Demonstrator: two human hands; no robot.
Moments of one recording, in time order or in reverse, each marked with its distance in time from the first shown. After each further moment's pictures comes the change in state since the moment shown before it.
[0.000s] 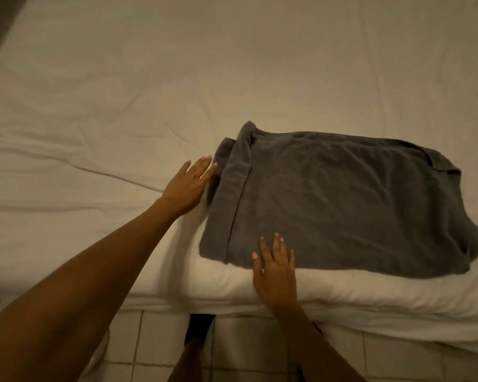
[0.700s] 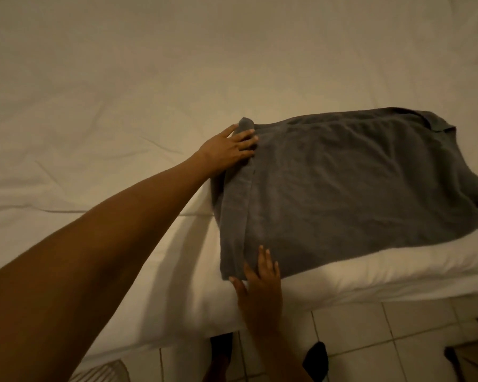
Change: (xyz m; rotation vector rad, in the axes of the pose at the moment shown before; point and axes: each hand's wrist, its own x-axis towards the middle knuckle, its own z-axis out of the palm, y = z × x) left_hand 0.131 -0.006 -0.029 0.468 -0.032 0.629; right_hand 0.000 -0.089 0.078 0.042 0.273 0.098
